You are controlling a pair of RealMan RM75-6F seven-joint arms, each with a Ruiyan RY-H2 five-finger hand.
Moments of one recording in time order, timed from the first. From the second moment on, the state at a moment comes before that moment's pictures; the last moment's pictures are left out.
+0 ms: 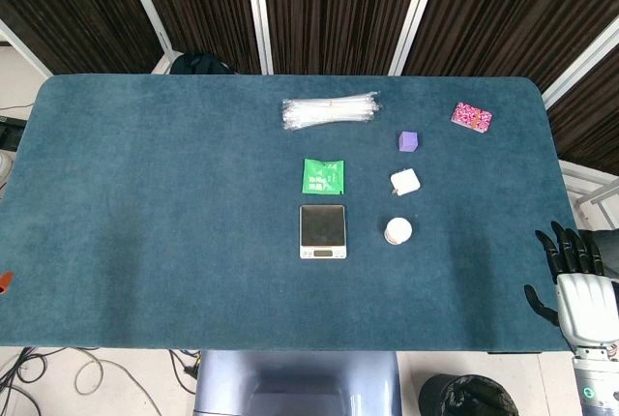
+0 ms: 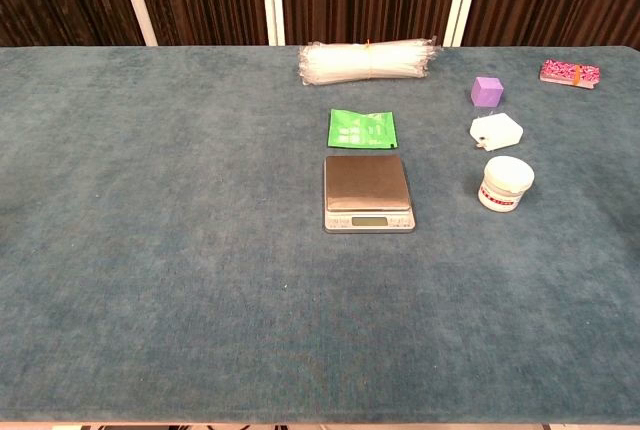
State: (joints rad) left arm -0.01 -1.10 -0.16 -1.64 1.31 1.57 0.06; right arm 0.05 -1.18 0.09 -1.59 -1.51 1.55 -0.11
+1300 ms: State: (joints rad) left arm -0.01 -1.09 -0.16 -1.65 1.30 1.58 0.04; right arm 0.06 -1.16 0.06 -1.59 -1.56 1.53 0.01
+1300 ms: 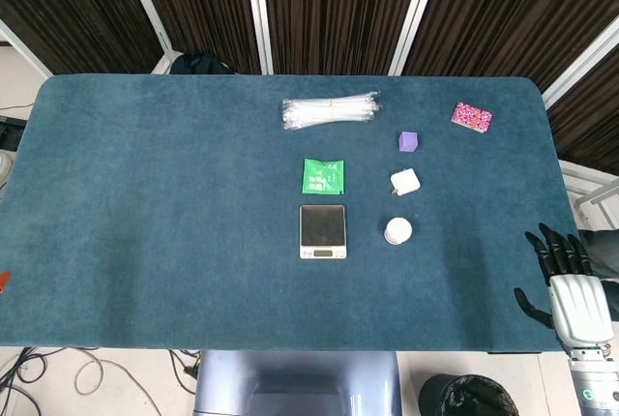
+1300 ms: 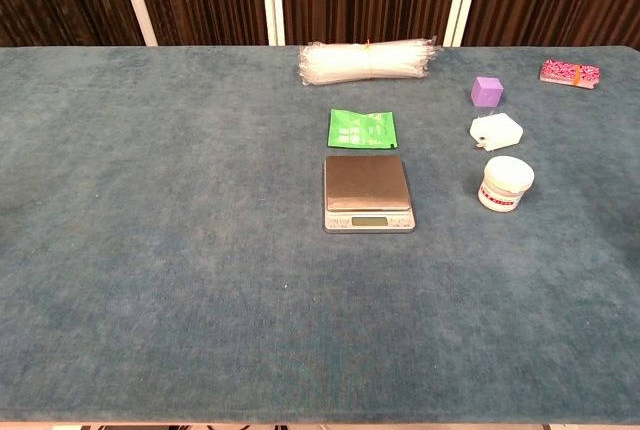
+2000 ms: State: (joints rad) left arm 0.00 -1.09 -0.16 -1.65 1.30 1.58 0.03; right arm 0.30 -1.07 0.09 -1.69 -1.62 1.22 0.08
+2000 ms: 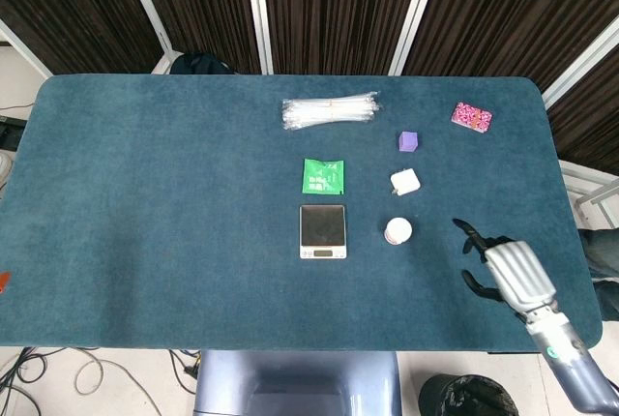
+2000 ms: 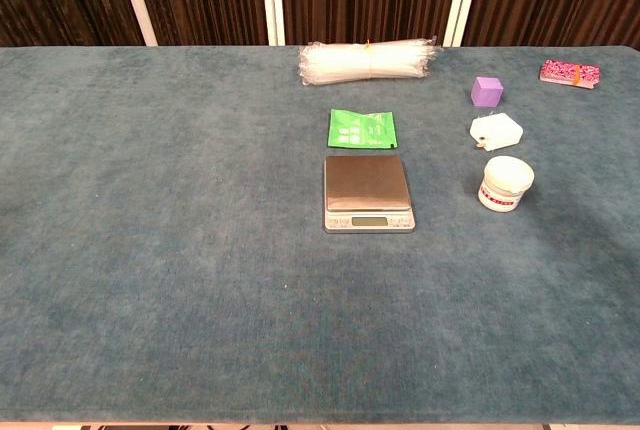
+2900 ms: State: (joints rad) left arm -0.01 -1.09 -0.17 -1.64 1.28 1.56 0.04; right arm 0.69 -1.37 0.15 -1.64 -1.44 0.74 -0.26
